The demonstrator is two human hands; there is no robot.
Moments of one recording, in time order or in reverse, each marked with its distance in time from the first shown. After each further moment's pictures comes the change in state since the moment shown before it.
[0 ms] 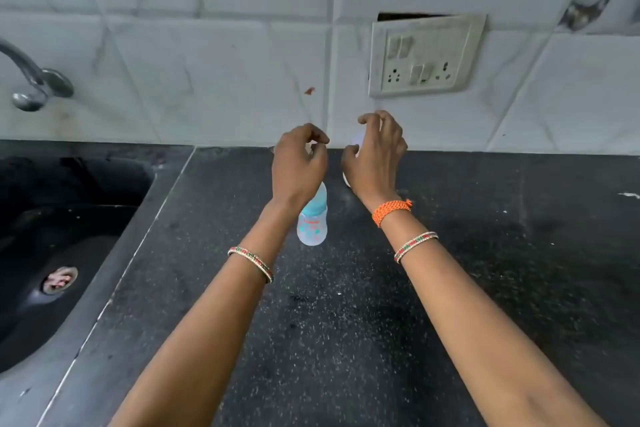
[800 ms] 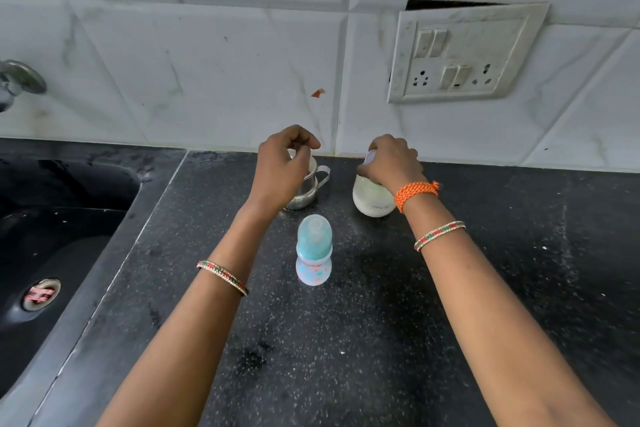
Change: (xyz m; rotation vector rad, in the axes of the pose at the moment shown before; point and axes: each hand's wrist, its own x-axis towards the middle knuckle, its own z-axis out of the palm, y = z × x) left_hand 0.077 -0.057 0.007 -0.044 -0.080 -0.142; right_hand 0.085 0.044 0.052 -0.219 -0.682 0.301
